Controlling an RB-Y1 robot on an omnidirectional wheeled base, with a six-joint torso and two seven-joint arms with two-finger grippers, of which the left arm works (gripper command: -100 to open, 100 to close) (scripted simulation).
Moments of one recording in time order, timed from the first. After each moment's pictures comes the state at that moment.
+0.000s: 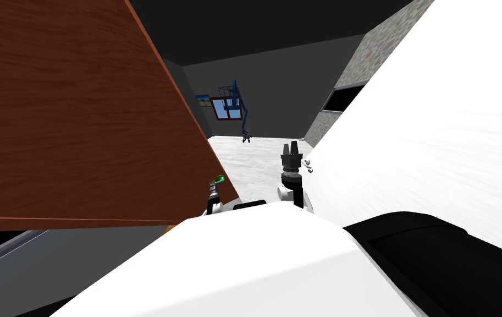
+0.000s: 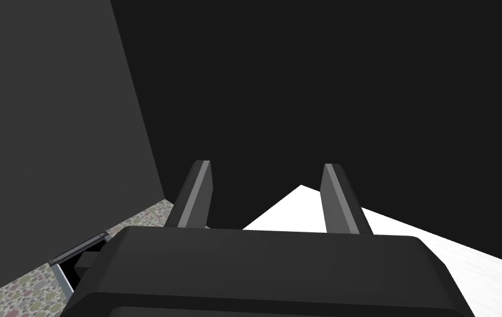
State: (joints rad) arm -0.01 0.05 0.17 -0.79 0.17 -0.75 -0.10
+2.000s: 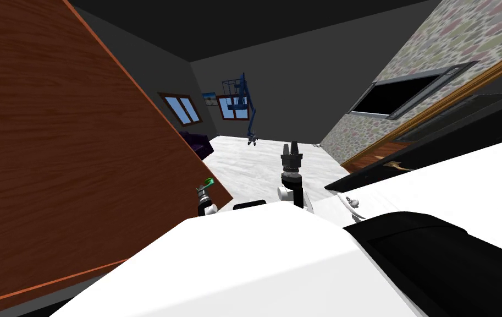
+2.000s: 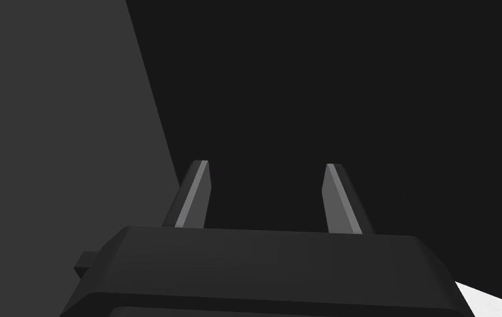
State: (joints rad) arm 0.01 0.06 0.35 -0.81 0.27 -0.75 -0.16
